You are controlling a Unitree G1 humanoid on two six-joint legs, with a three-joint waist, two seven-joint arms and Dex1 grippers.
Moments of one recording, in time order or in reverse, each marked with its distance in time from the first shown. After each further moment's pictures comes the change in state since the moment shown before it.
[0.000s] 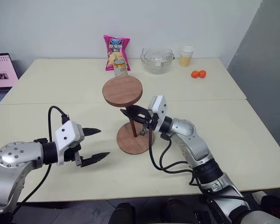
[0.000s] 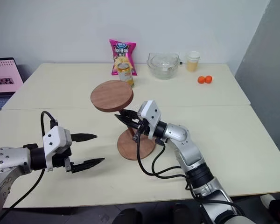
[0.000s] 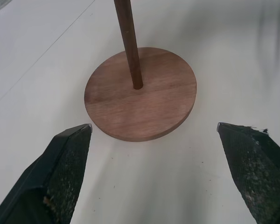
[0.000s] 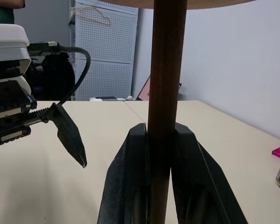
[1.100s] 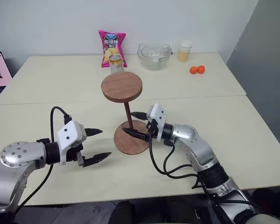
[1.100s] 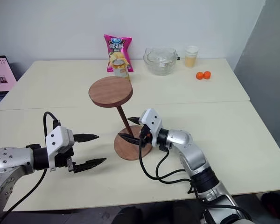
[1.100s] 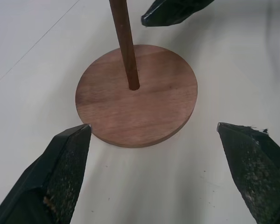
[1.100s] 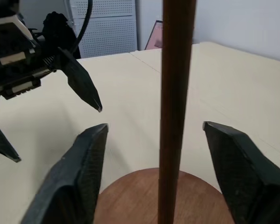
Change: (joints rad) left arm -0.009 -0.001 -0.021 -0.004 -0.005 0.017 0.016; right arm 0.044 -0.052 0.013 -0.111 0.000 0.244 0.037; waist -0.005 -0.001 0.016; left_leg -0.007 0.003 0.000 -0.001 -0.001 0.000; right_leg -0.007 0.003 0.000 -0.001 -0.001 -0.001
